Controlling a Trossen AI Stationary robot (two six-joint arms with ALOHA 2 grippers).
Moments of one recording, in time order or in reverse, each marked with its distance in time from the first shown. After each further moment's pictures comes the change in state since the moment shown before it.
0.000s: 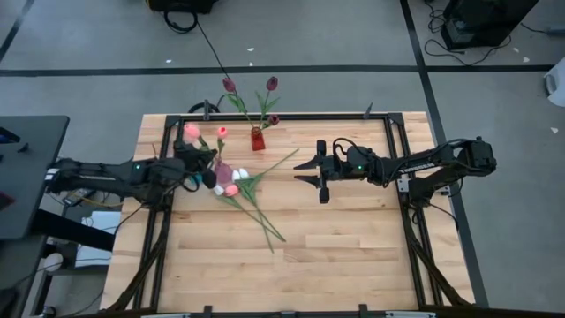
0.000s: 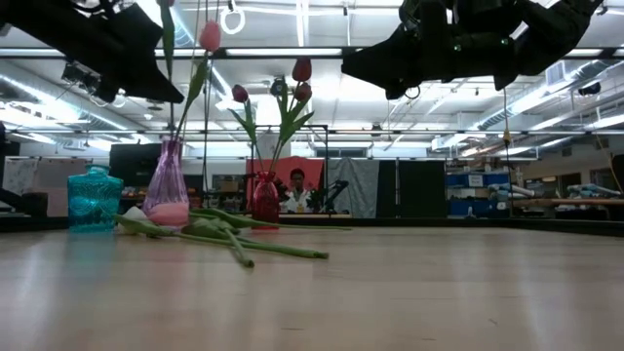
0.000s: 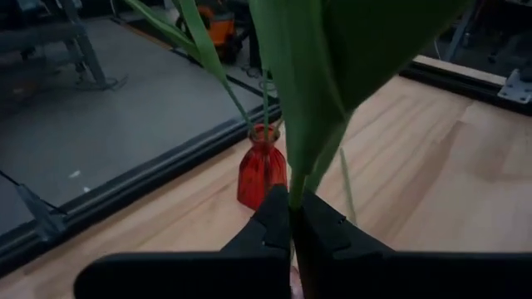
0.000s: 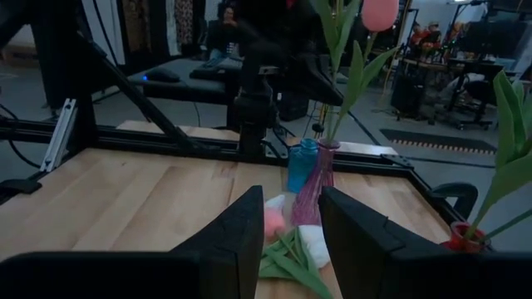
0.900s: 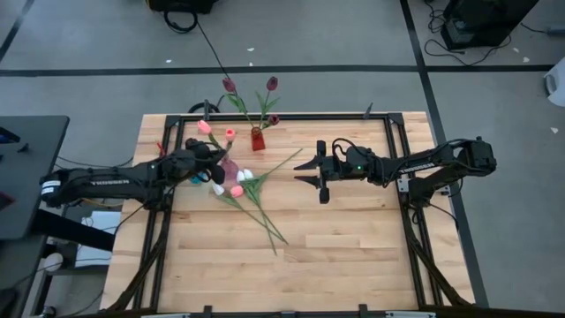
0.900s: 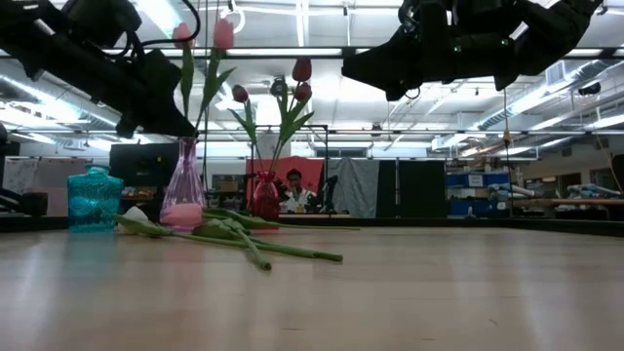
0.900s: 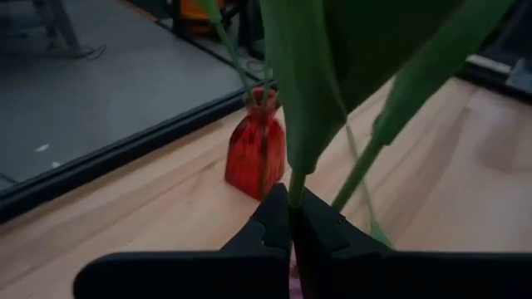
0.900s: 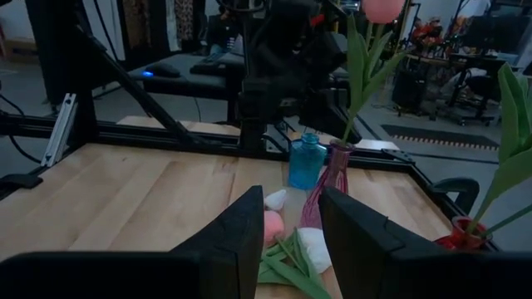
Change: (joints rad) left arm 0.255 0.117 -0.156 0.306 0.282 0.044; right arm 0.000 0.000 0.000 -0.016 0.000 0.000
